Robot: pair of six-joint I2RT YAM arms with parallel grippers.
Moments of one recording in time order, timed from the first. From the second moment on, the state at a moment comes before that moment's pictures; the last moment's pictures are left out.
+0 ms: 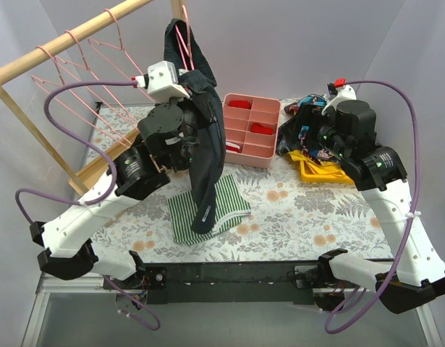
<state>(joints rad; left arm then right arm) -1.05 1.33 1.80 -0.38 -0.91 -0.44 0.41 1.10 1.50 -0.77 0.01 0.44</state>
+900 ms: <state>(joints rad) -0.87 1.78 2.03 -0.18 -1.08 -0.38 0.43 1.12 1.50 -0.77 -0.02 0.45</state>
